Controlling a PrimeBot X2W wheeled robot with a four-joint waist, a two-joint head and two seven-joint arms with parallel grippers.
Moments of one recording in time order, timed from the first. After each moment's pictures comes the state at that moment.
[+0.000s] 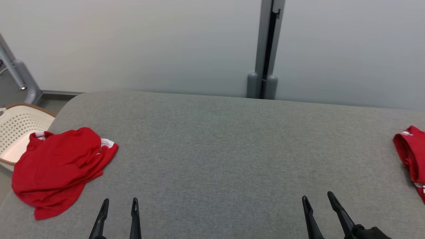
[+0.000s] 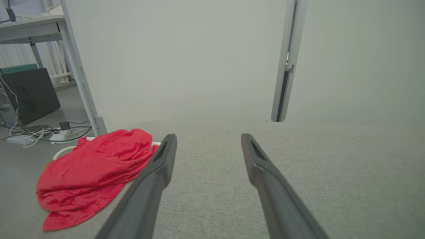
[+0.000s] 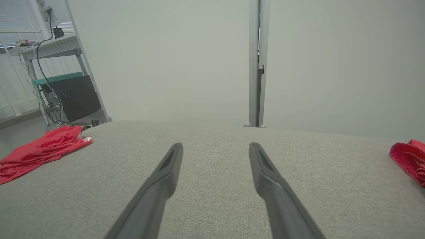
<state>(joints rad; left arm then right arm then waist) 0.24 0.05 -0.11 0.00 -0.10 0.12 -0.26 0.16 -0.05 0.18 0.14 0.13 0.13 -0.26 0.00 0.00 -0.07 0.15</state>
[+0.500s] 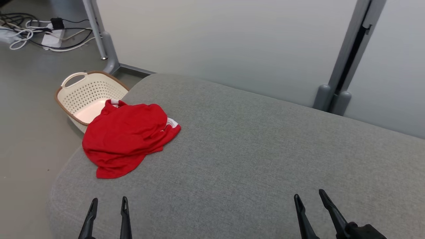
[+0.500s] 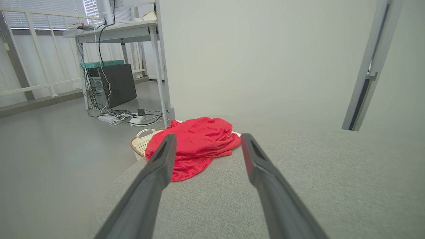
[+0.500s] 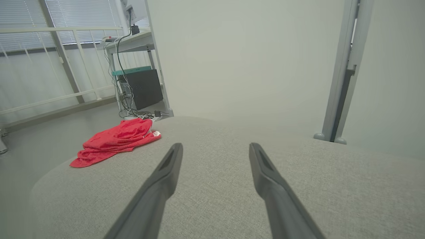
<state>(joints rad) 0.26 0.05 -0.07 -0.03 -0.08 0.12 -0.26 0.15 -0.05 0.22 0.13 0.17 0.13 -0.26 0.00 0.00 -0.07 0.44</state>
